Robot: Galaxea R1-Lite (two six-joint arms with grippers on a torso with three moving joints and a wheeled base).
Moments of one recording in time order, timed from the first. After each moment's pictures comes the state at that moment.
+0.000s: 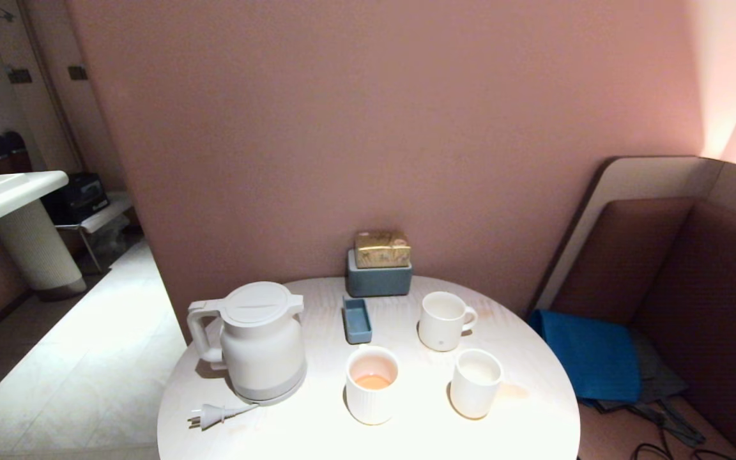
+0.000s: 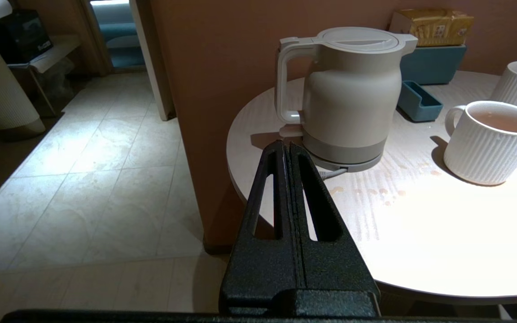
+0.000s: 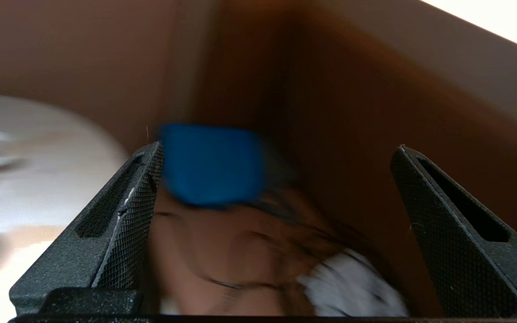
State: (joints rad) left arm 0.00 0.00 0.00 -0.01 0.00 0.01; right arm 0.27 0.59 -0.42 -0.04 -0.84 -0.12
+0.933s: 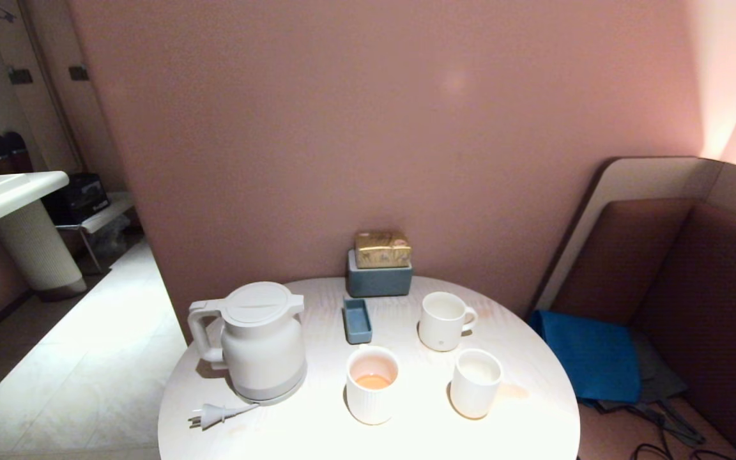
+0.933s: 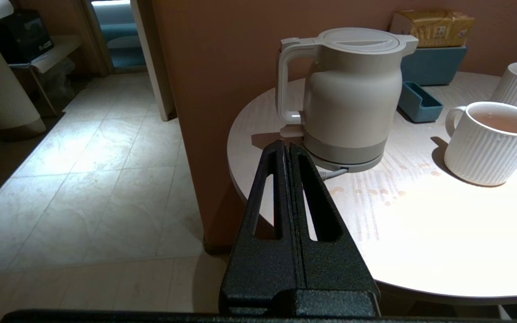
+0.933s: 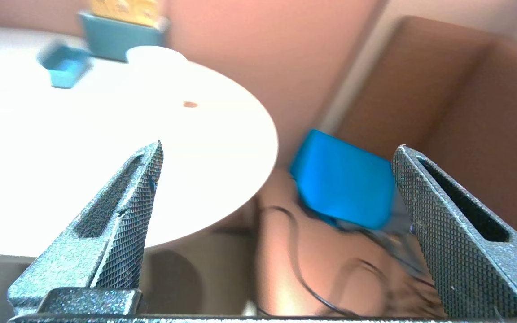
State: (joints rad) left arm 0.00 0.00 0.00 -0.01 0.00 0.00; right arm 0.00 0.02 -0.04 0.03 0.03 -0.14
